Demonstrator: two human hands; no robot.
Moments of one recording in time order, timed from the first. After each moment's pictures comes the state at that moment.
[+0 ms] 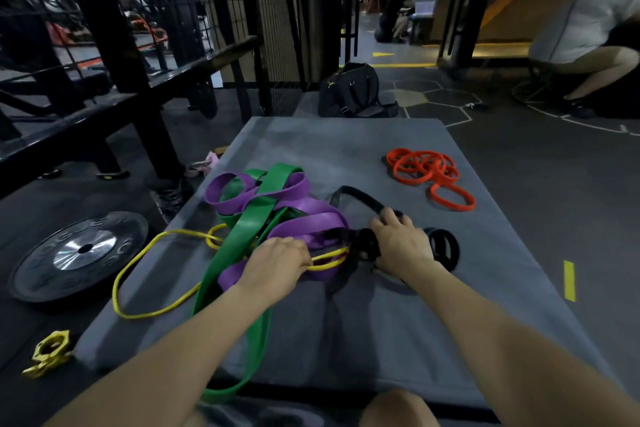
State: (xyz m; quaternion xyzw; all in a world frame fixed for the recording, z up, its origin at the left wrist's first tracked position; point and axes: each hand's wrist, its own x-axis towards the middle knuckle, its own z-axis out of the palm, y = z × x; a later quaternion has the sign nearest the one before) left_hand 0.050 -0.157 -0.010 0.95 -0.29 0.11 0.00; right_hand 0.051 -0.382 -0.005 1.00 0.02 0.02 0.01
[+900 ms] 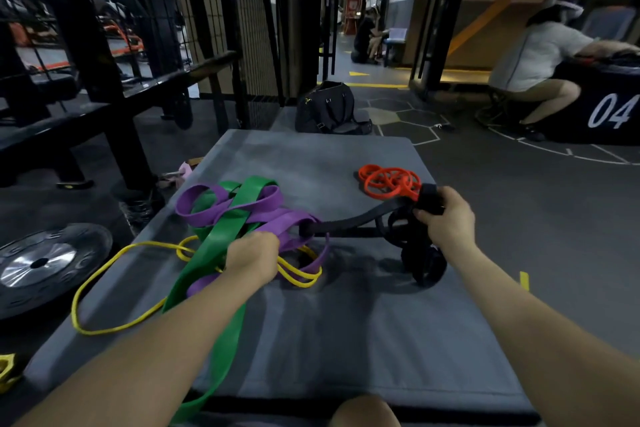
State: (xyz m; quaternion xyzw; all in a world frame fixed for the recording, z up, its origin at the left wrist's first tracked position) left_hand 0.071 -0.187 0.007 1.00 -0.05 0.02 0.00; right_hand 0.034 -0.472 0.052 0.84 -0.19 0.25 -0.44
